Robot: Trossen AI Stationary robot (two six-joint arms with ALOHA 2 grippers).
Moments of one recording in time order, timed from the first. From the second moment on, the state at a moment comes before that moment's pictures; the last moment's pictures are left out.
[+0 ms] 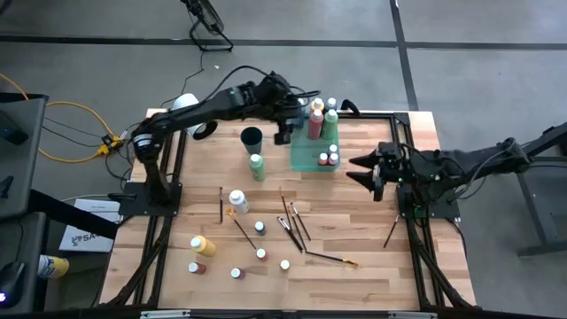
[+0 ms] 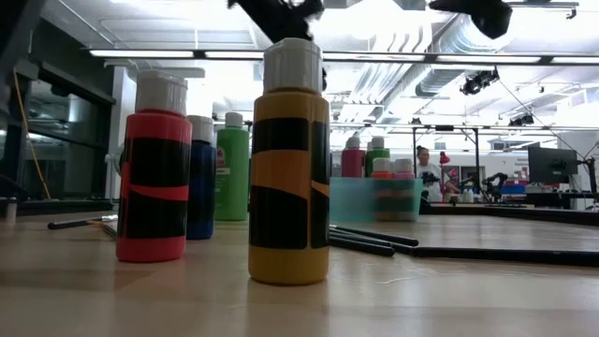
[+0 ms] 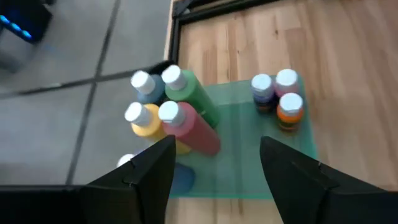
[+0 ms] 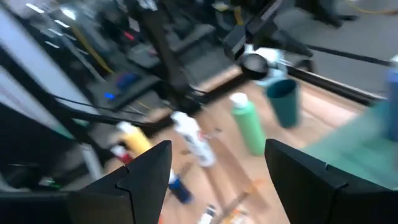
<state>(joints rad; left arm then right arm) 0.40 1.77 1.83 -0.68 0.00 0.49 0.25 0.71 0.74 -0.22 0.42 0.55</state>
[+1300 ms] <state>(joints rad) 0.43 1.34 1.01 -0.53 0.22 0.53 0.24 0.51 0.45 0.08 0.38 0.53</state>
